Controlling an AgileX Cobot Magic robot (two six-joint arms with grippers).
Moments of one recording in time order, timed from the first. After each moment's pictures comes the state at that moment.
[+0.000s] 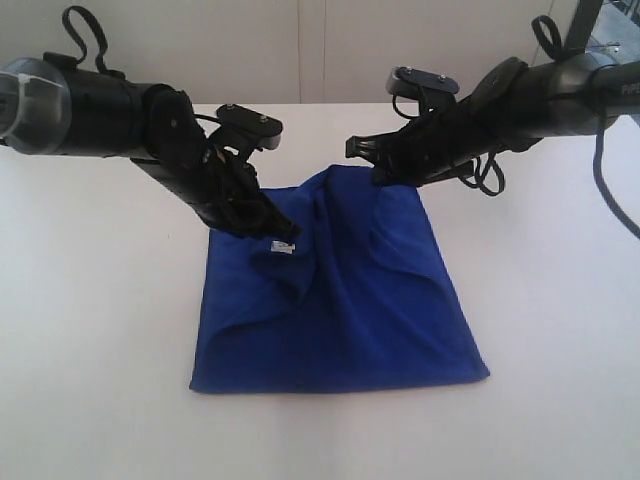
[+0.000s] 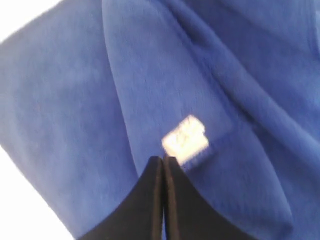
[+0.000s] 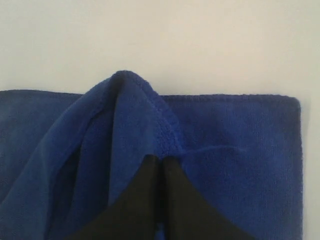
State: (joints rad) left arm -0.56 1.93 -1.31 -0.24 0.49 0.29; right arm 0.13 2.12 -1.44 0.78 0.40 -0.48
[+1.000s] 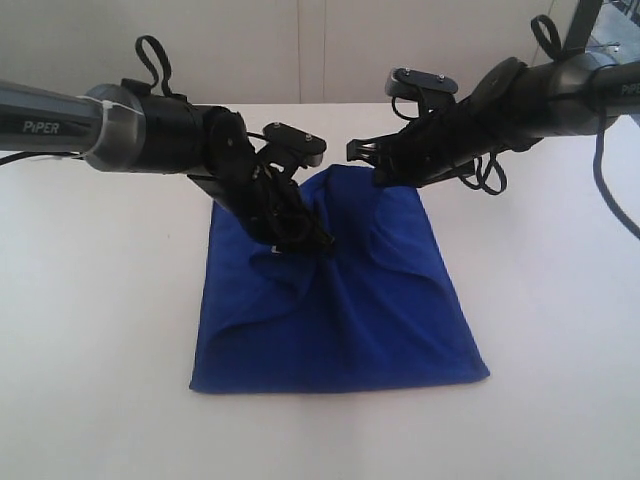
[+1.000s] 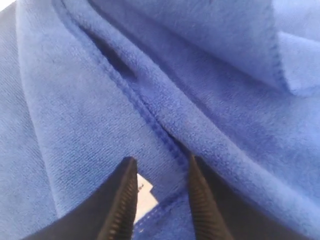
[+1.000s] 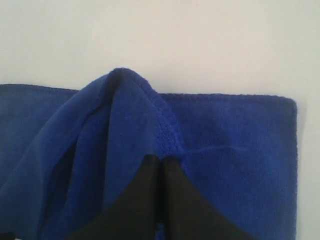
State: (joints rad) left arm -0.62 2.07 -1.43 -0.28 0.48 0.31; right arm 0.13 2.12 -1.44 0.76 0.40 -0.49
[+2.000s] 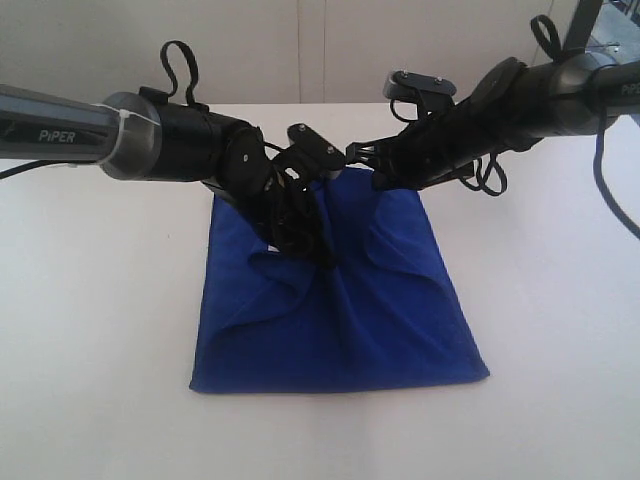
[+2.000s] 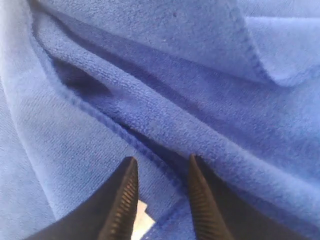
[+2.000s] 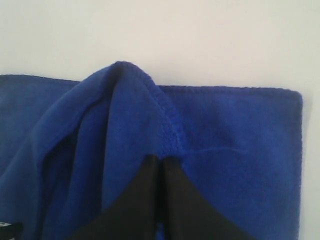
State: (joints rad) left arm -0.67 2.07 -1.43 -0.13 0.44 0.37; right arm 0.13 2.12 -1.44 0.75 0.43 -0.49
